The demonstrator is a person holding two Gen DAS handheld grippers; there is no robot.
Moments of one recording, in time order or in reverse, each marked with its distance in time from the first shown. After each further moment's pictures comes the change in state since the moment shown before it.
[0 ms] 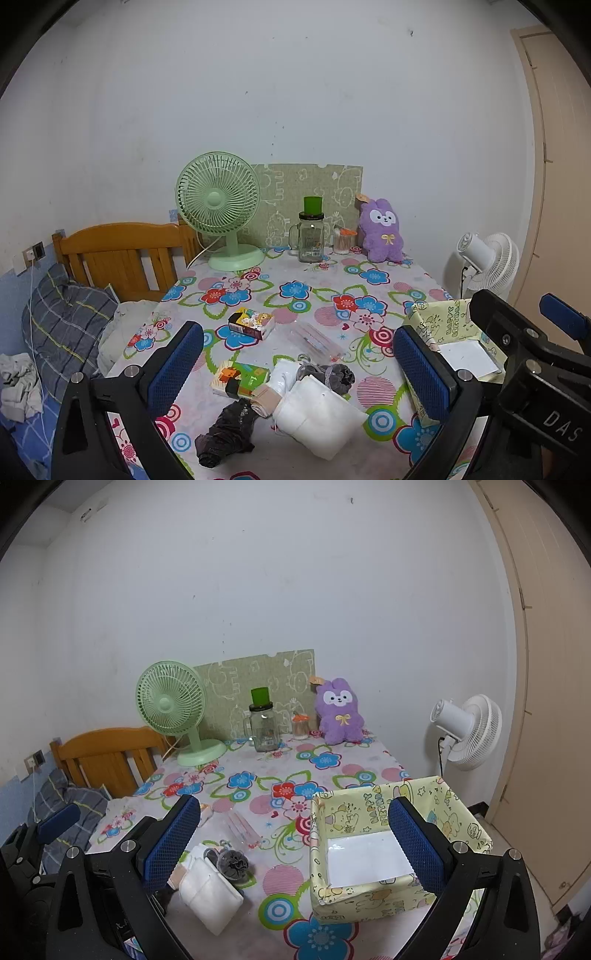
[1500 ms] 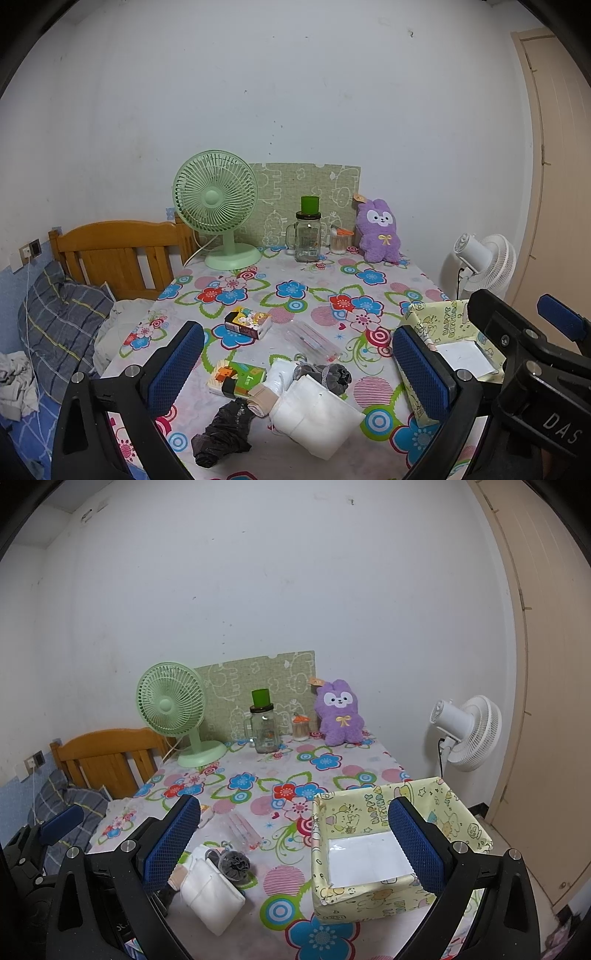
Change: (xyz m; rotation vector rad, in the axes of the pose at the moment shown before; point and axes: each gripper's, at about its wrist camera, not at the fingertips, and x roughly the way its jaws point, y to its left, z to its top) left arm 0.001 -0.003 0.002 -0.008 0.004 -0.015; right arm 0.000 0.002 0.003 -0.003 0.000 -0.001
